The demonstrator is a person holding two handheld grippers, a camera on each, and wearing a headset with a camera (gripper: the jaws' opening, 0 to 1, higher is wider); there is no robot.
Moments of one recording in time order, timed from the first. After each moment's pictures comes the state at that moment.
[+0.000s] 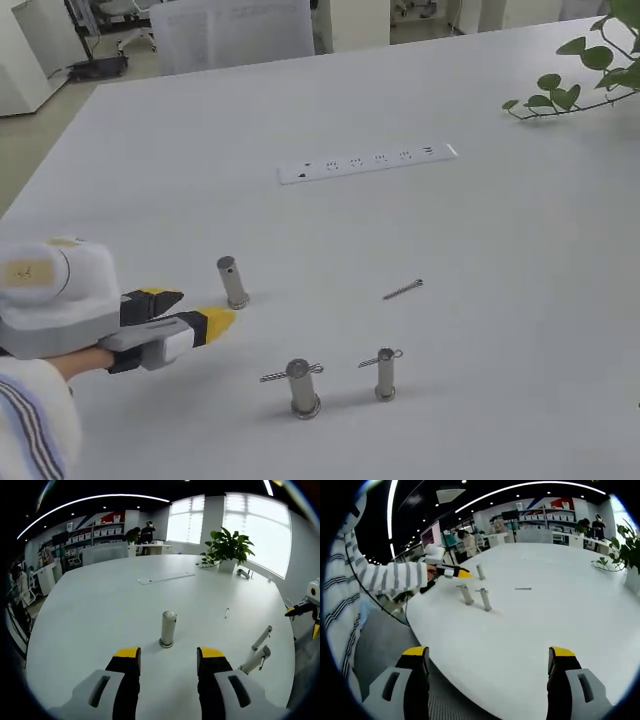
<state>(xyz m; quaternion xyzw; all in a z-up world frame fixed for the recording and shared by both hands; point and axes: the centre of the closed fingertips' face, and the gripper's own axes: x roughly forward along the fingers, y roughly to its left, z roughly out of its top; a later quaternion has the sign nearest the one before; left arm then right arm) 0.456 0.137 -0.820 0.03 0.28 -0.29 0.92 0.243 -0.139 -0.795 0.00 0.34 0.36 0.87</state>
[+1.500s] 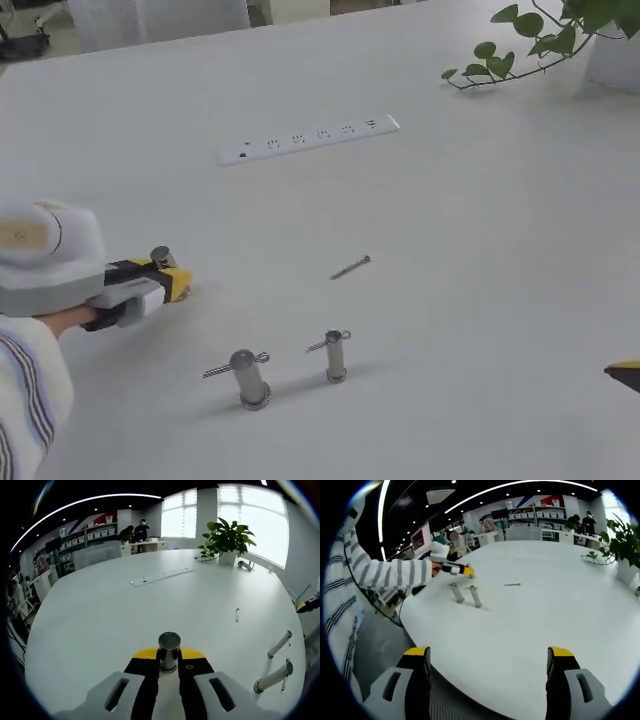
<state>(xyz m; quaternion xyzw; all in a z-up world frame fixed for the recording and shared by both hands) 0.496 0.108 -0.841 0.06 0.29 -0.30 0.91 0.243 -0.152 -0.805 0.00 0.35 0.32 0.88</state>
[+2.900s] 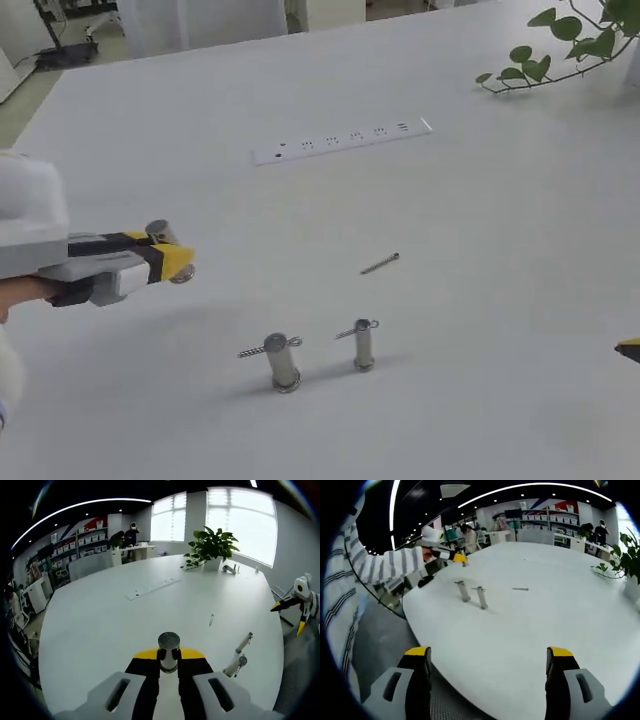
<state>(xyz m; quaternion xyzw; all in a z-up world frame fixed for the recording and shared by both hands) 0.442 0.121 -0.766 0.09 0.27 -0.35 0.89 0.247 -0.146 -0.798 -0.04 0.34 0.36 0.87</state>
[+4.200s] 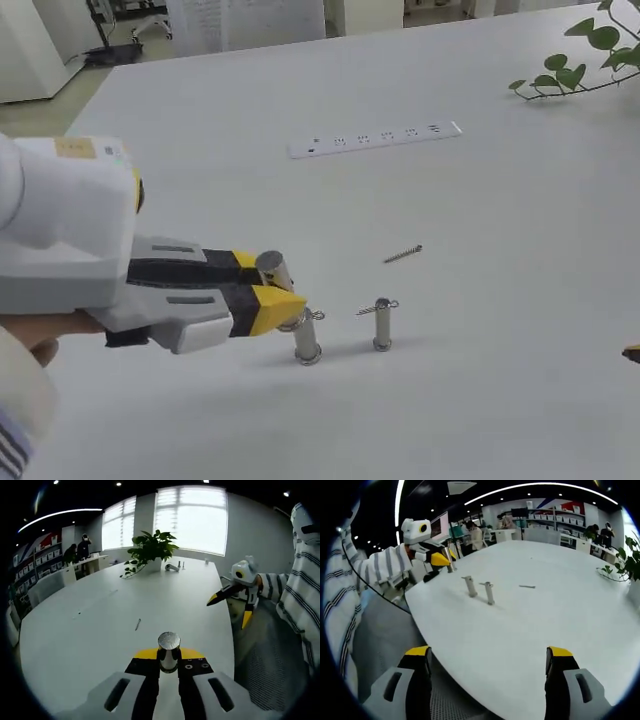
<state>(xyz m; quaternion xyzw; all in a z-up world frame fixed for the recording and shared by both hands) 0.314 0.033 -0.742 0.11 0.24 -0.53 0.81 0.235 -0.139 -0.802 -0.05 0.34 0.38 0.86</state>
